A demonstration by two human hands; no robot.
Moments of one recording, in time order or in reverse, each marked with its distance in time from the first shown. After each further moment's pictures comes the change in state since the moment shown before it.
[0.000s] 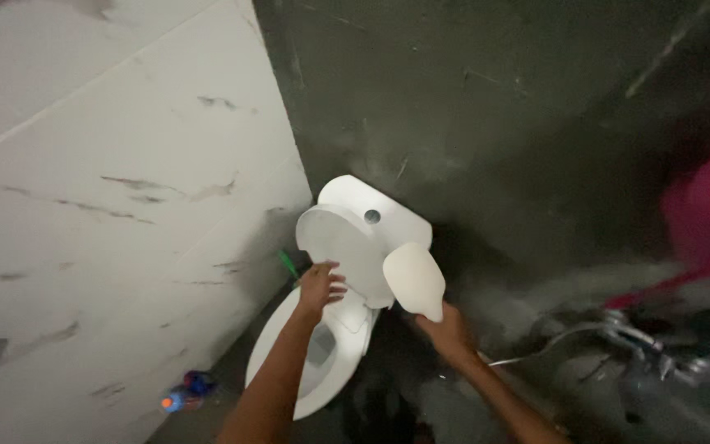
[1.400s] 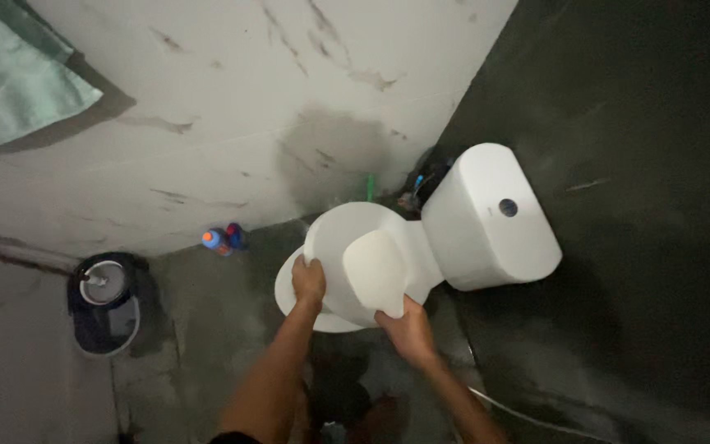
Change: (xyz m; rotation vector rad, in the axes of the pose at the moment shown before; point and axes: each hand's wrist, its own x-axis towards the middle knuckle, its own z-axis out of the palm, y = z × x) left_hand -0.081 -0.139 -0.141 -0.072 0.894 -0.049; right_hand -0.047 -0.059 0.173 -0.189 -0.602 0.037
